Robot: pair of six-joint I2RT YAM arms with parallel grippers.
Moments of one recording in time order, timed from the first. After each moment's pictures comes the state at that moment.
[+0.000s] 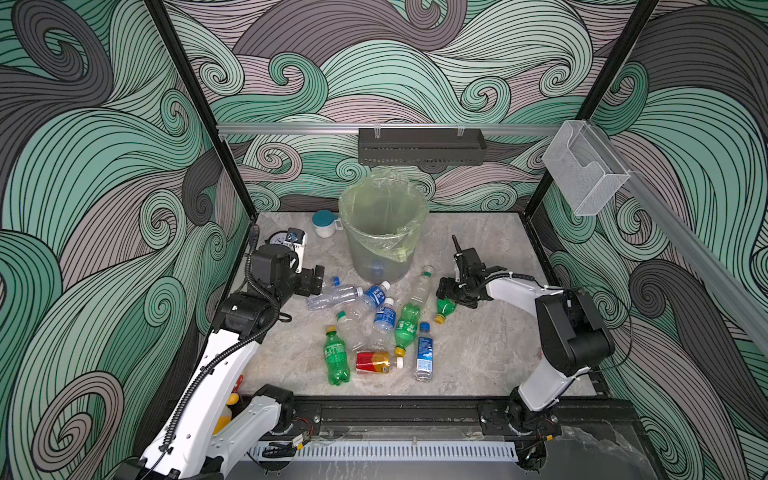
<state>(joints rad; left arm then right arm) -0.26 0.91 1.07 -0.73 -0.13 0.03 0.32 1.72 0.98 -0.45 -0.11 0.51</state>
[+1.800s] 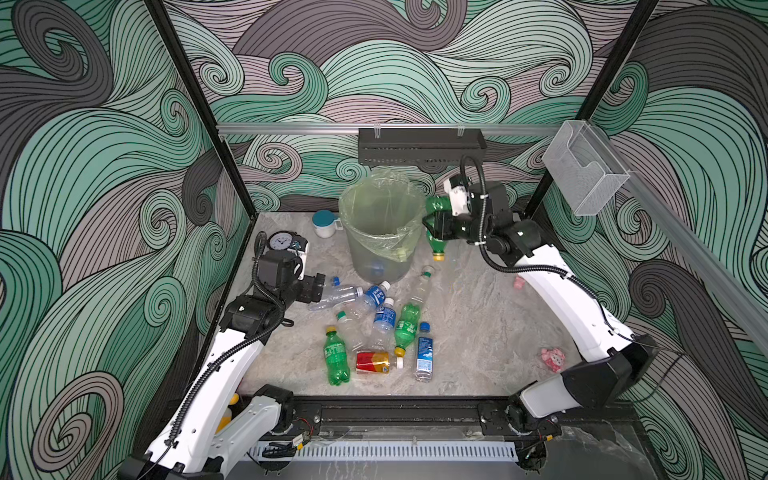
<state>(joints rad) -0.26 0.91 0.99 -0.73 -0.15 0.03 0.49 1.59 1.82 -0.70 -0.16 0.26</state>
